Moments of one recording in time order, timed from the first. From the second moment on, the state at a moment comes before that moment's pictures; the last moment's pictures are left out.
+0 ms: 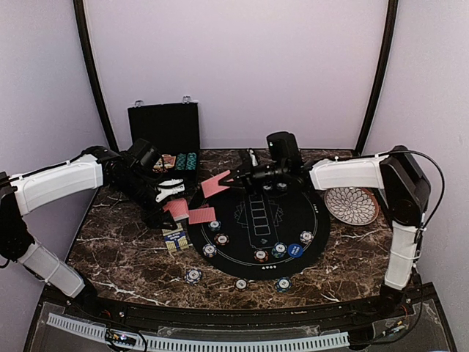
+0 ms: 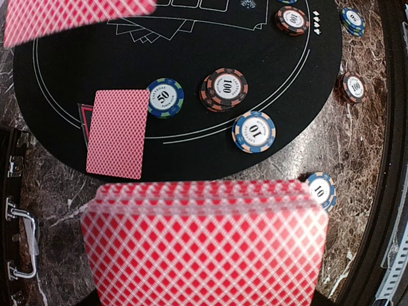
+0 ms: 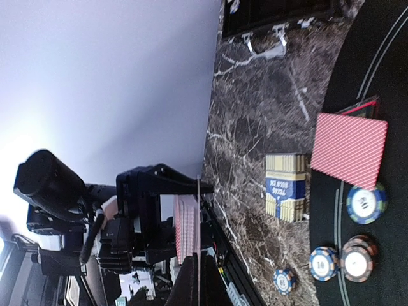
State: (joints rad) left arm -0.57 1.44 1.15 -0.88 0.29 0.64; right arm 0.74 1.94 1.35 0.21 -0.76 1.16
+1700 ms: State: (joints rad) left arm -0.57 1.43 1.14 -0.89 0.29 0.65; right arm 0.39 2.32 1.71 -0.24 -0.59 0.87
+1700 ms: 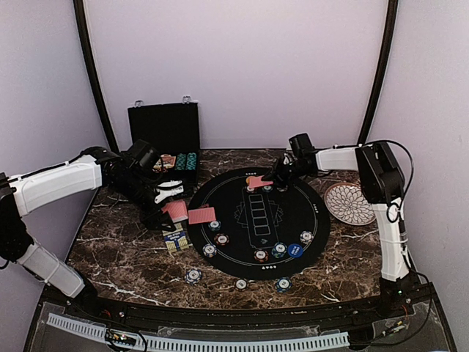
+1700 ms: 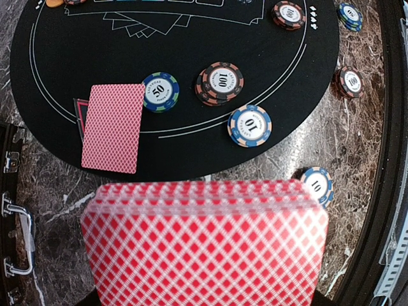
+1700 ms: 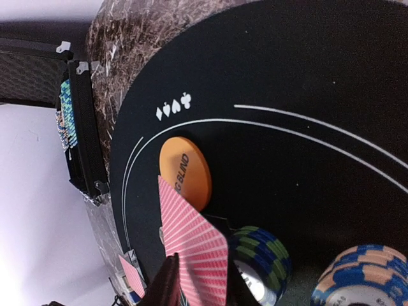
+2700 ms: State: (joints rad) left arm -0.57 1.43 1.14 -0.90 0.30 0.65; right arm 0.67 1.84 1.34 -0.11 -0.46 0.90
